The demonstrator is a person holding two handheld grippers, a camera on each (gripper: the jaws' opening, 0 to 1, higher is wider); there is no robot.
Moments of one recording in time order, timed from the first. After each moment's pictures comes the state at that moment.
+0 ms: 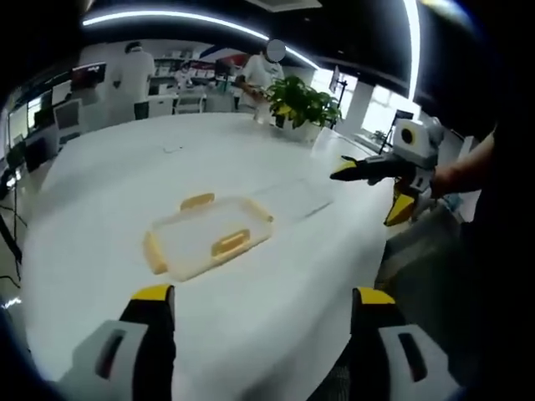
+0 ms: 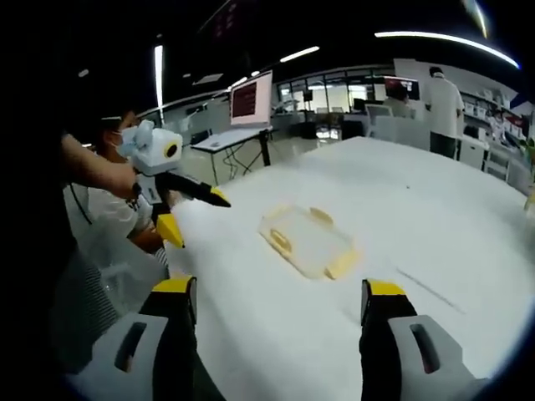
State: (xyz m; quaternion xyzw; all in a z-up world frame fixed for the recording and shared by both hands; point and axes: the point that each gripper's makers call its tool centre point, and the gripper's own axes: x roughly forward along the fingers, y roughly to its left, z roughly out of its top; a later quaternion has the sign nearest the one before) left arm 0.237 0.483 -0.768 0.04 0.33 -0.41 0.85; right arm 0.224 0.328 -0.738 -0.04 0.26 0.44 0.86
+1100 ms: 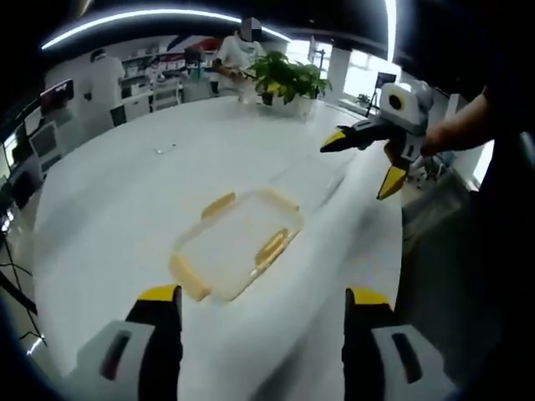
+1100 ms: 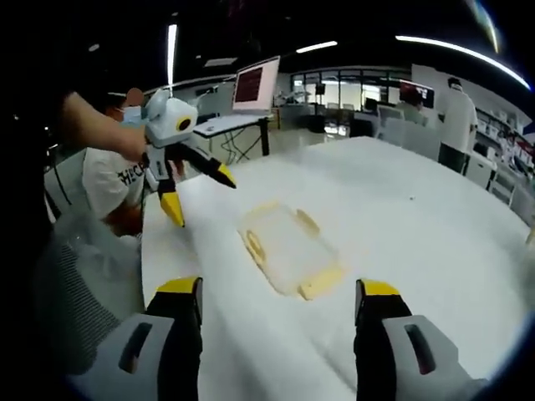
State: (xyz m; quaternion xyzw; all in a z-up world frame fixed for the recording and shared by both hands) left arm 0.292 0.501 -0.780 0.14 0.34 -0.45 0.81; right arm 0.276 0.334 -0.752 -0.10 0.26 0.45 0.85
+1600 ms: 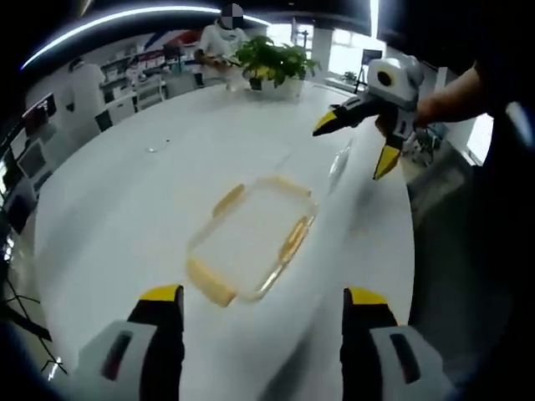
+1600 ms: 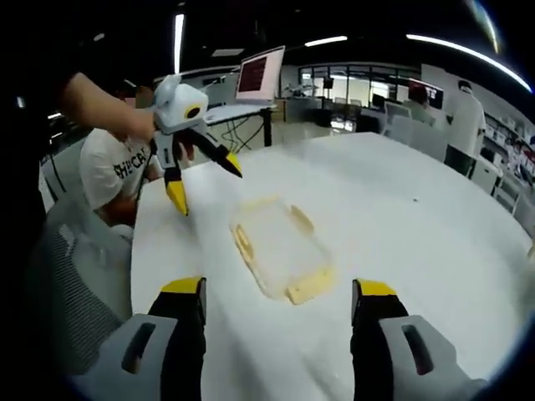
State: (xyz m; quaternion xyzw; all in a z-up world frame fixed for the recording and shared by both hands) left arm 0.315 0.510 -0.790 0.19 0.35 -0.47 0.79; right arm 0.295 0.336 -0.765 -0.13 0.27 0.46 0.84
